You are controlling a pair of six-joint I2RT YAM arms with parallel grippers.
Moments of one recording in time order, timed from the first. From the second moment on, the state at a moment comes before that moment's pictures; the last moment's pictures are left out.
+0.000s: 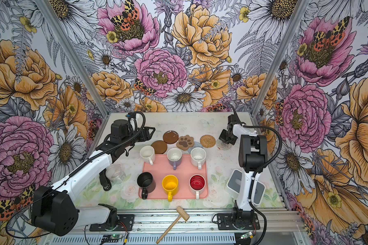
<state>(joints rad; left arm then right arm) -0.30 1.31 1.00 -0.18 0.22 -0.43 -0.08 2.11 1.54 -0.69 -0.16 0.45</state>
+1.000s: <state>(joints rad) -0.30 1.28 1.00 -0.19 0.19 -0.43 -0.09 2.17 1.63 -0.69 -0.19 0.47</state>
